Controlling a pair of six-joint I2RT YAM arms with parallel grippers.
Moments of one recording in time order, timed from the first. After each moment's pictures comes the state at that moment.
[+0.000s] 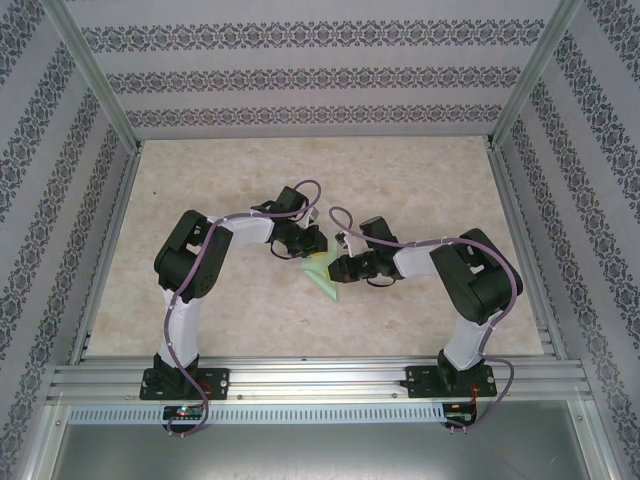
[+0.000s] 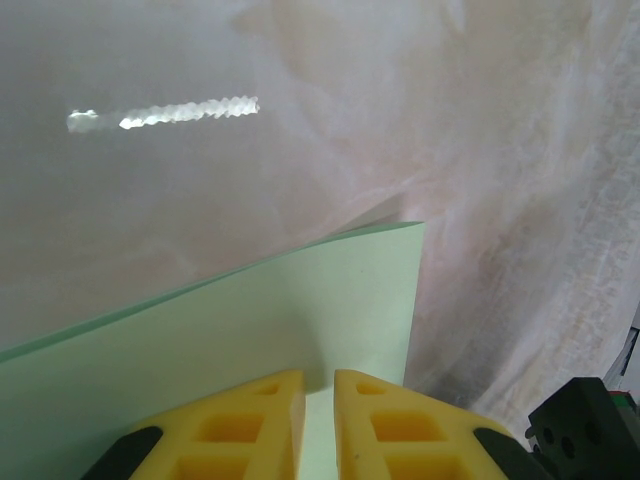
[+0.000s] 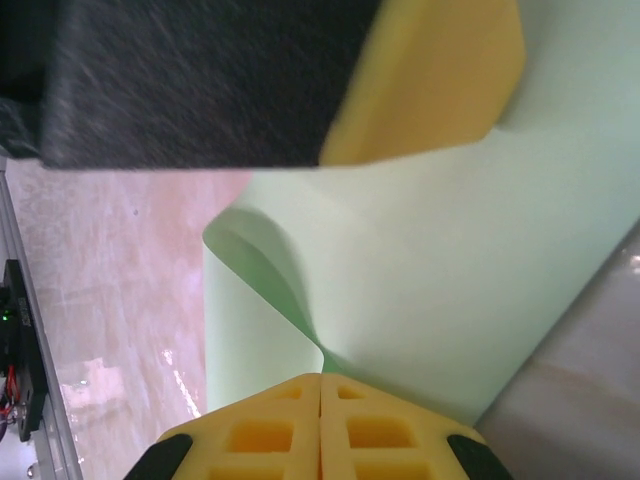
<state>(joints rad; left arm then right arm) -0.53 2.08 1.29 -0.28 0.59 -0.69 0.50 1.80 0.73 0.11 -0.71 0.32</state>
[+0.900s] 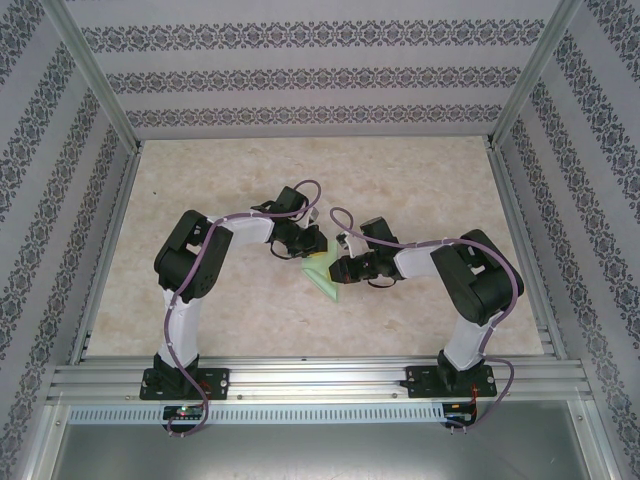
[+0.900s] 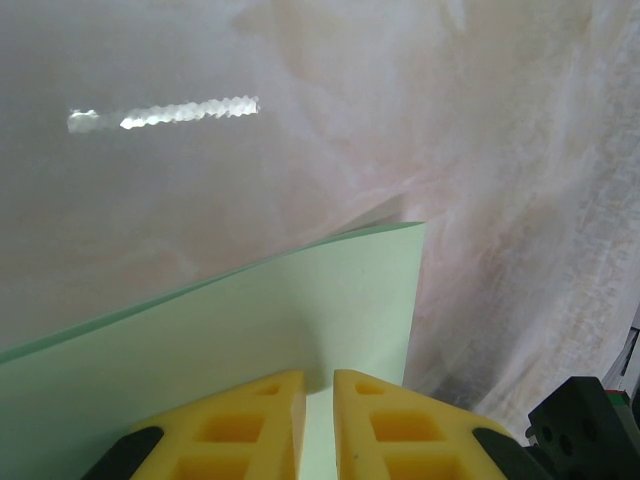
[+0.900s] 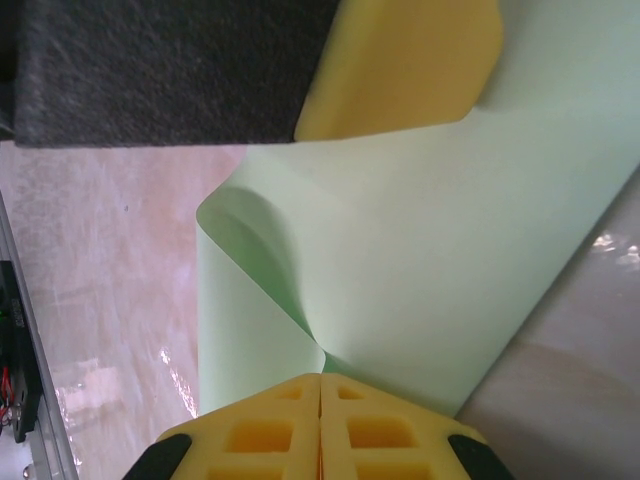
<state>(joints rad) -0.53 2.08 1.29 -0.28 0.59 -0.69 0.50 1.79 0.73 0.10 -0.70 0.32</state>
